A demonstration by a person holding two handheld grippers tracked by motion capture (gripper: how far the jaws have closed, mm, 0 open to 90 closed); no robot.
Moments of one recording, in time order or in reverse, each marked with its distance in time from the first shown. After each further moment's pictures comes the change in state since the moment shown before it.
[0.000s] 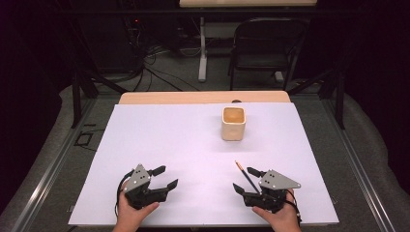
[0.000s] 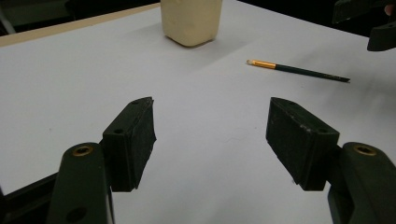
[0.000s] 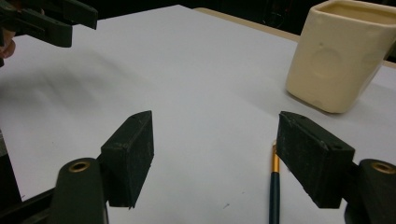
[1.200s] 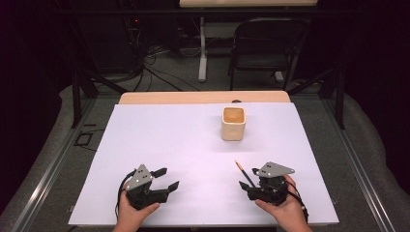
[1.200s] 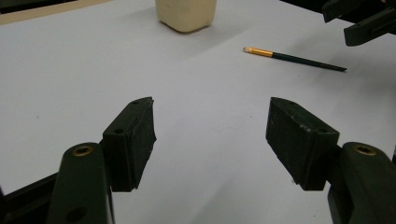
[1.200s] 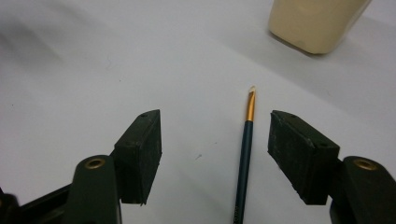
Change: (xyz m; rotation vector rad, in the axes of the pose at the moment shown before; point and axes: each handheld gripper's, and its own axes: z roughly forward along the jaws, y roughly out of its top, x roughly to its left) left arm -0.001 0.000 0.003 0.052 -0.020 -0.018; right arm -0.016 0.011 0.005 0.265 -0.061 0.039
